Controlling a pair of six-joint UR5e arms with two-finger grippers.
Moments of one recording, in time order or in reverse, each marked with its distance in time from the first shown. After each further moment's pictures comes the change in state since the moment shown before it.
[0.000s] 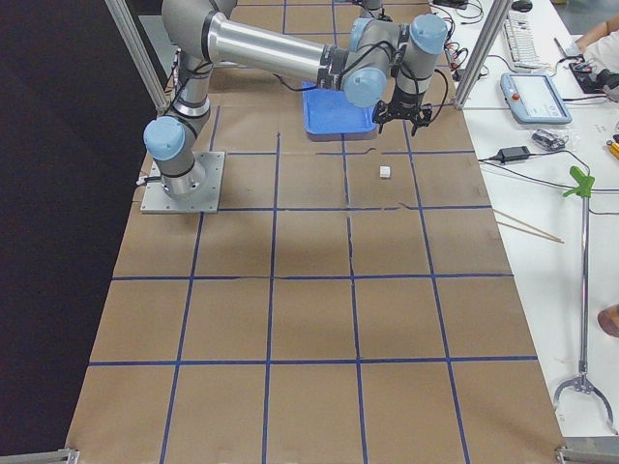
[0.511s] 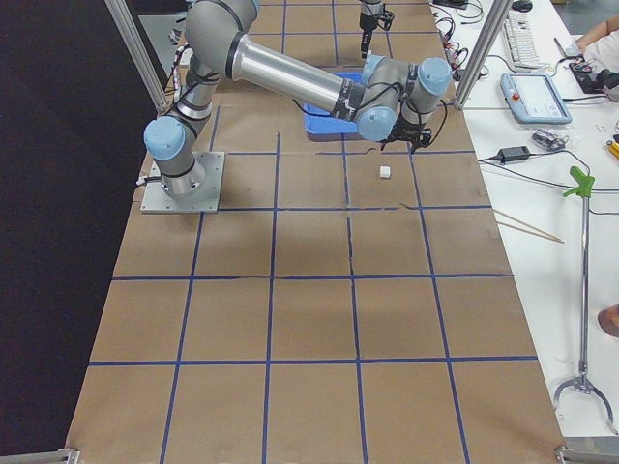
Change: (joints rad) left arm -0.036 0.046 0.000 0.009 -0.033 0.321; right arm -0.003 0.117 0.028 -0.053 0.106 -0.012
